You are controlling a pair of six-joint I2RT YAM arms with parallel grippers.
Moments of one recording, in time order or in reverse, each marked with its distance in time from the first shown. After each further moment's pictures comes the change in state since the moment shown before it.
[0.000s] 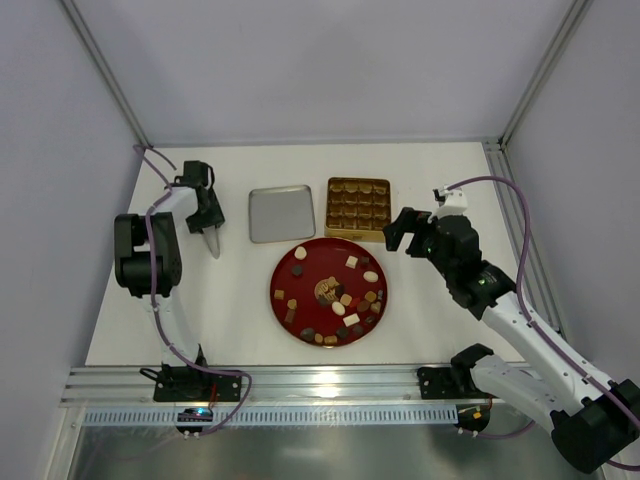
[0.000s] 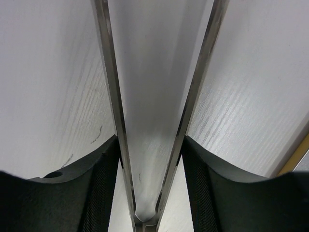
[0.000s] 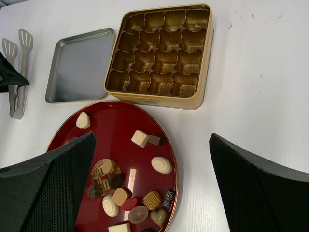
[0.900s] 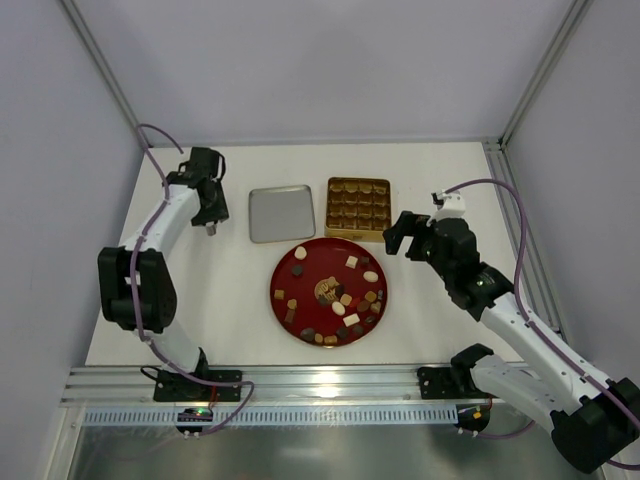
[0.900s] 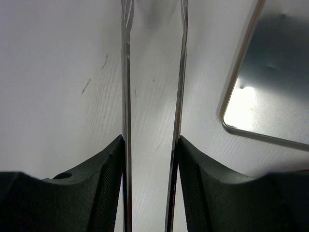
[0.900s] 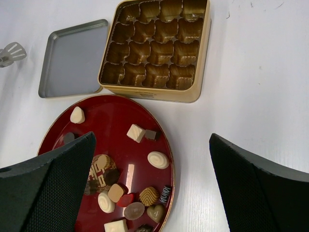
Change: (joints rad) left arm -0.135 -0.265 0.030 -0.271 -0.082 0.000; right arm 0.000 -0.001 -0.026 0.000 0.000 0.003
